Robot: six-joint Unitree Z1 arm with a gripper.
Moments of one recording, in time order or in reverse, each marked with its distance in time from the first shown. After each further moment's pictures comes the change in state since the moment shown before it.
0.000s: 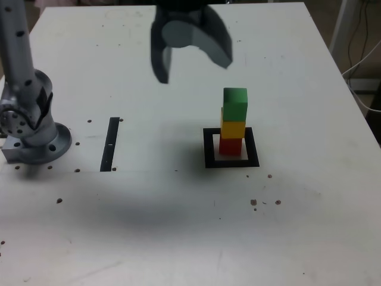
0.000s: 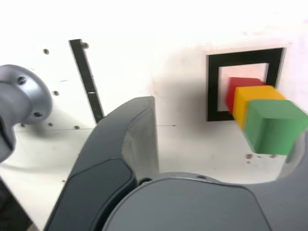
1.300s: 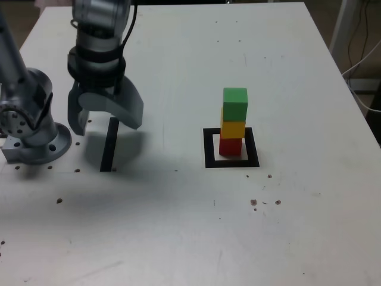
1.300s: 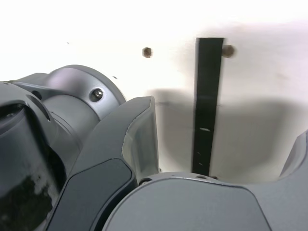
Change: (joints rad) arm 0.000 -0.161 0.738 -0.388 -0.010 -0.073
